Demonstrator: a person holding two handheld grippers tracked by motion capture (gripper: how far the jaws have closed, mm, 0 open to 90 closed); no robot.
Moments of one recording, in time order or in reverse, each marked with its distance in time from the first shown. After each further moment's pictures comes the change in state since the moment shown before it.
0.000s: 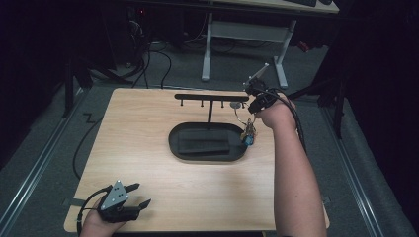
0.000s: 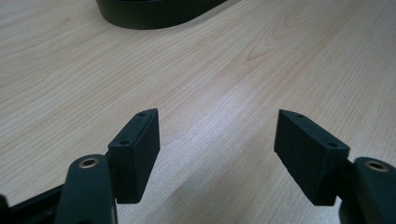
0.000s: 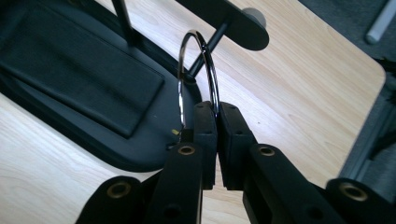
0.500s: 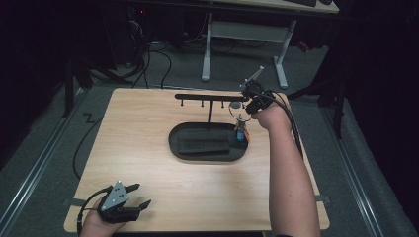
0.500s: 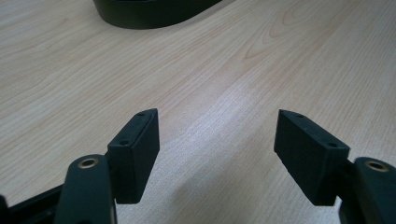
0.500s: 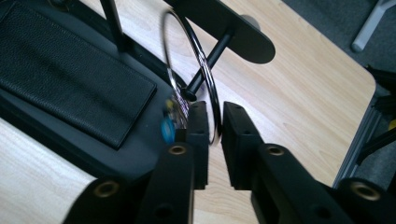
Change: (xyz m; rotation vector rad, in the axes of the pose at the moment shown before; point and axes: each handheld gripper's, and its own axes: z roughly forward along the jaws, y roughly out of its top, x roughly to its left) left arm -0.001 0.001 -0.002 0.004 0.001 0.017; right arm 0.005 0.002 0.012 -0.030 -0.037 -0.009
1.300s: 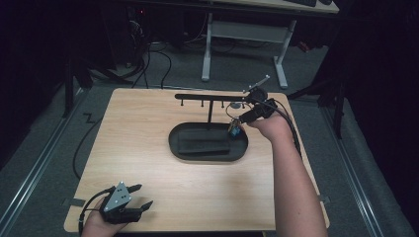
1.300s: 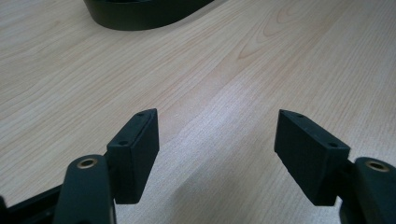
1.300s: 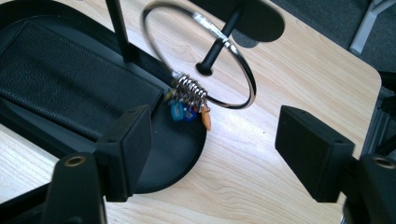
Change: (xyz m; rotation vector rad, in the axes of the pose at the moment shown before) left arm -0.004 0.002 0.004 0.012 -0.011 0.017; right arm 0.011 -0.025 0.000 -0.093 -0.003 0.072
